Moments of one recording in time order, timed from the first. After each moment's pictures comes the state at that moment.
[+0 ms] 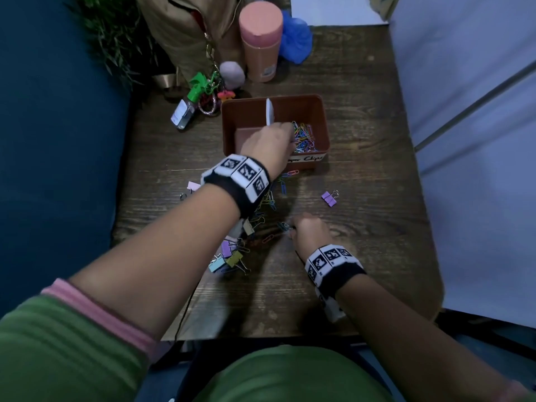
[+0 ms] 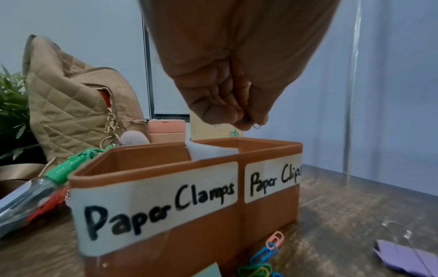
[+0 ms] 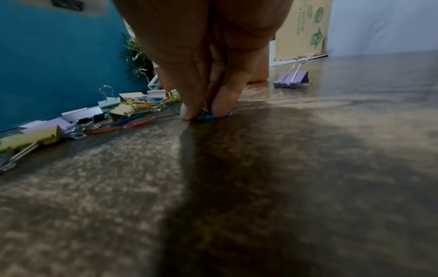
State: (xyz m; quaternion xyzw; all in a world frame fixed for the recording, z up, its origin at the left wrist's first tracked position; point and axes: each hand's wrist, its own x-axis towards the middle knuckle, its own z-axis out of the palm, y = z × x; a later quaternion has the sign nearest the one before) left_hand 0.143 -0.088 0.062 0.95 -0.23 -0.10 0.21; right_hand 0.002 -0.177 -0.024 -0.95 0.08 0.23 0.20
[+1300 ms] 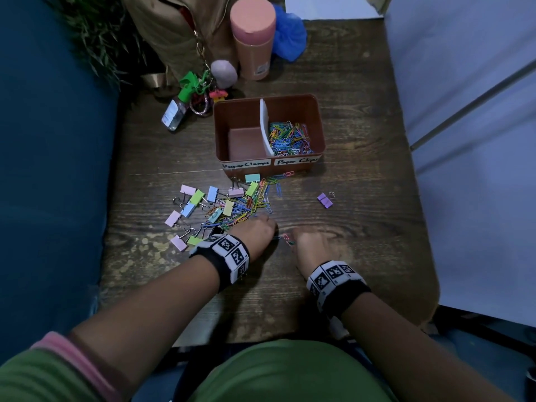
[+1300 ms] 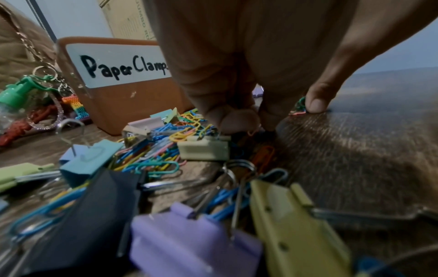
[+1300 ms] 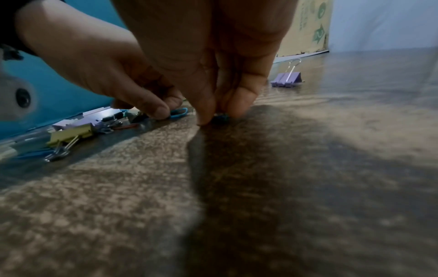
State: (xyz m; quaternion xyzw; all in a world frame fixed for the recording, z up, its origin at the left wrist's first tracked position) left_hand 0.051 -0.047 -0.027 0.88 -0.37 -0.31 -0.01; right_hand -0.019 -0.180 -0.029 -0.95 0.09 0.24 0.19
